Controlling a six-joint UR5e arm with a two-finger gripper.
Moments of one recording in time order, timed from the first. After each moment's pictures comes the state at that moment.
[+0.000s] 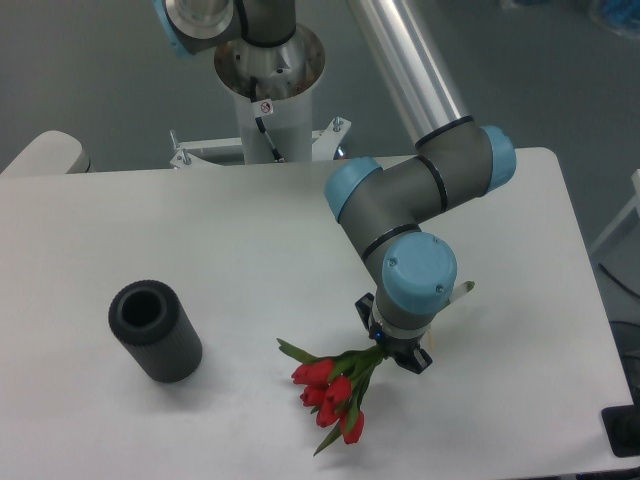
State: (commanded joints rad) arm 2.47 -2.18 -1.34 -1.23 1.58 1.35
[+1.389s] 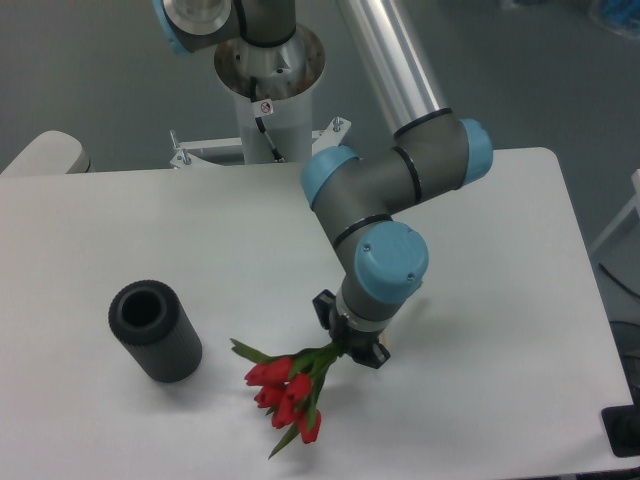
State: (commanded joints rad) arm 2.39 -2.10 -1.41 -1.24 1.39 1.14
